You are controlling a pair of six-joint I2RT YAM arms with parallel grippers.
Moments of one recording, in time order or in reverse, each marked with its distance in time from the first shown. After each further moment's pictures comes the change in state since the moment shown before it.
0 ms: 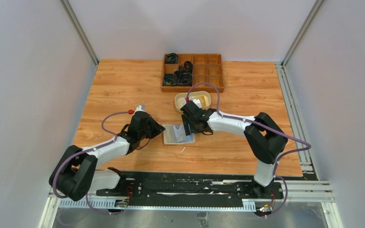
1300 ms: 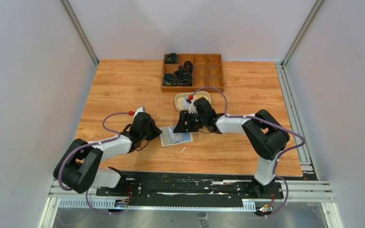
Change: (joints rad) left arm 0.001 0.070 0.002 -0.020 -0.065 0.061; right arm -0.134 0.008 -0.202 0.600 -0.708 0.117
